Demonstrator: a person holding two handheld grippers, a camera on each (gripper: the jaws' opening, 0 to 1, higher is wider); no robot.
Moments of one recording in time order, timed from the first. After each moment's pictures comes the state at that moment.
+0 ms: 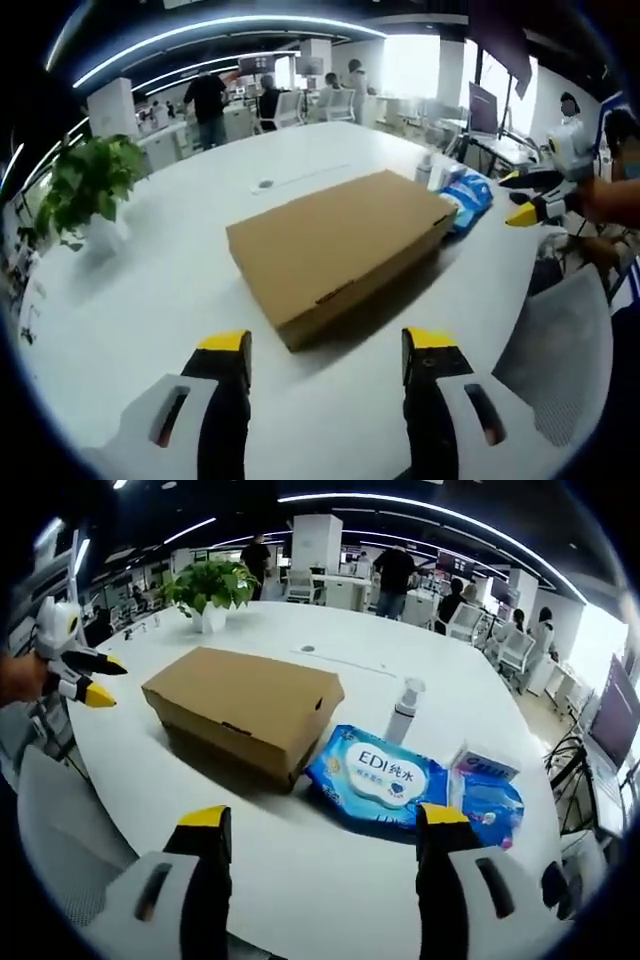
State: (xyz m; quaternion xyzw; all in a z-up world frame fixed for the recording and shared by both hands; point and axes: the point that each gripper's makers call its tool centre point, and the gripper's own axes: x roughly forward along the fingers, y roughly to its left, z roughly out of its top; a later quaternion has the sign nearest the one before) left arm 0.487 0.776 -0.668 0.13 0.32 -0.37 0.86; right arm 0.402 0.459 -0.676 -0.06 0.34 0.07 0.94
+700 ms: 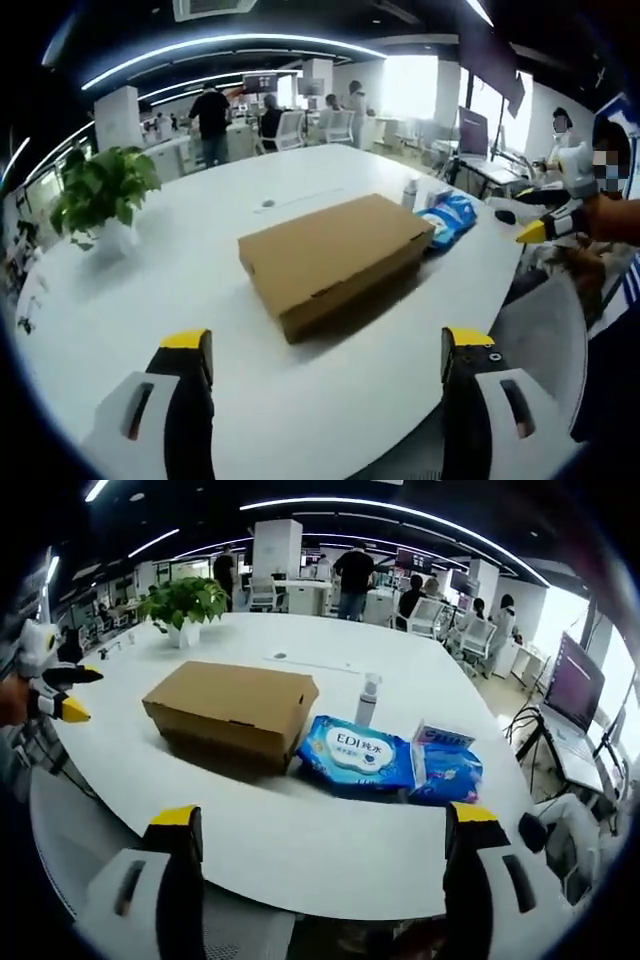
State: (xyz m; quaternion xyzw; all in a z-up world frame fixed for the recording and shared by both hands) left arm 0.451 0.802 -0.636 0.09 0.29 -0.39 0.87; right arm 0.334 0.465 -0.637 -0.04 0.33 -0.02 0.94
